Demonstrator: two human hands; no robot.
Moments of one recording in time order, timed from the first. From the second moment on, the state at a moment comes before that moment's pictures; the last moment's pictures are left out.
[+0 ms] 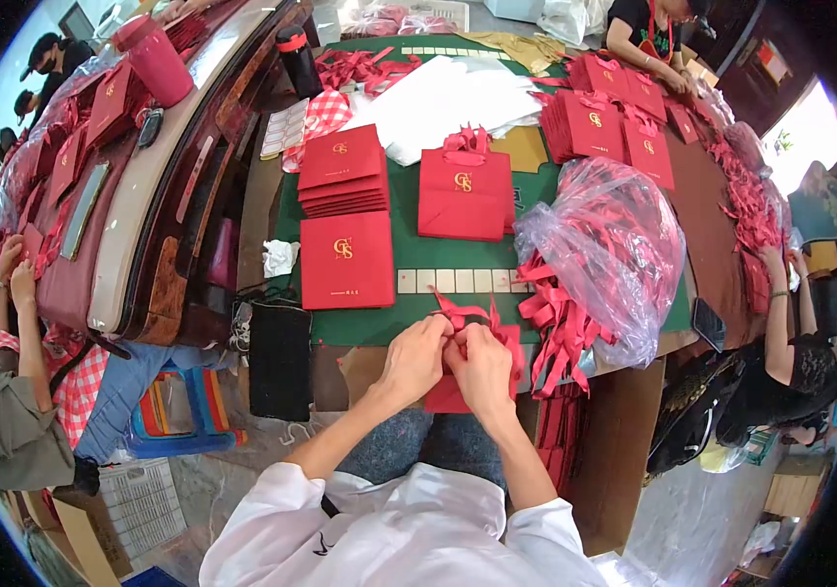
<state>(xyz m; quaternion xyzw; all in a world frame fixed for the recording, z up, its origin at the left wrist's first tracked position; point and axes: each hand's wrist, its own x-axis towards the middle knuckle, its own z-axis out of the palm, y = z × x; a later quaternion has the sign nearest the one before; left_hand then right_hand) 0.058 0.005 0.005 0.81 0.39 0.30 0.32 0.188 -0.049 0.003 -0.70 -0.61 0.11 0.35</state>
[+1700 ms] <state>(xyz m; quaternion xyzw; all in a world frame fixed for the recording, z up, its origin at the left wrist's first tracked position) 0.055 0.028 -0.007 0.78 0.45 0.32 0.29 0.268 -0.006 0.012 -0.73 -0.54 0.26 0.34</state>
